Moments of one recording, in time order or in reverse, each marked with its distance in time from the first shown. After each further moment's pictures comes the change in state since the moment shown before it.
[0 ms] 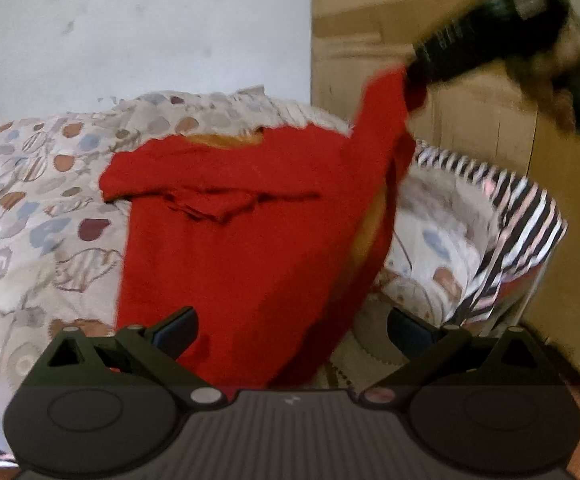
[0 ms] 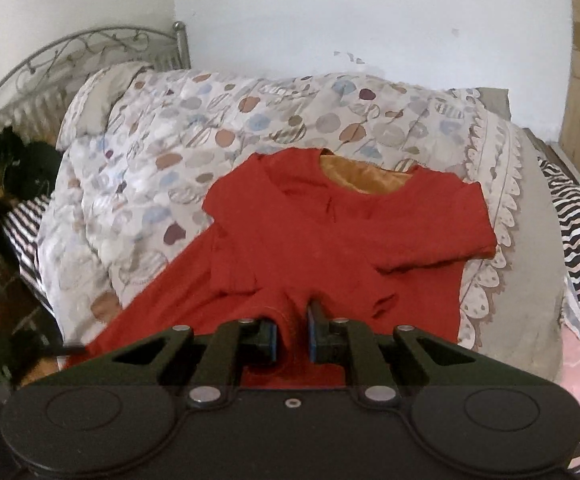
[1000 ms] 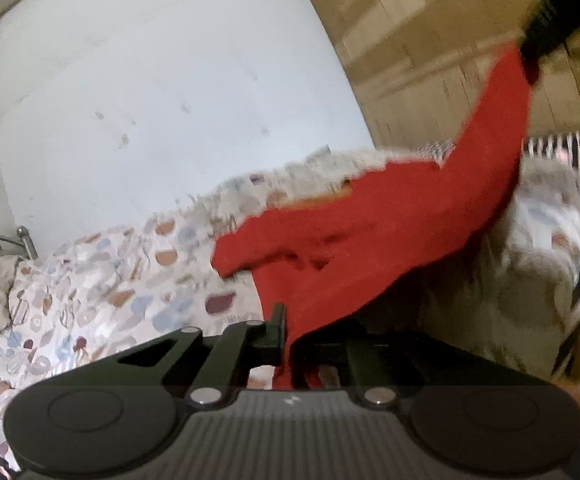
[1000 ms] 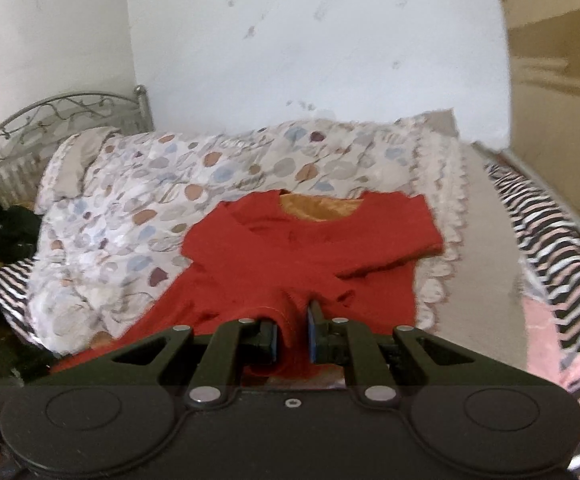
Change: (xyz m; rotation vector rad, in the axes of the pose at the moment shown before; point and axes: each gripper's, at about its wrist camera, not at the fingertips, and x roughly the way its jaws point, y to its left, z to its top) left arm -0.026 0.031 -0.027 0.227 -0.262 0.333; right arm -0.063 -0.003 -0.070 0.064 -0.219 -0.154
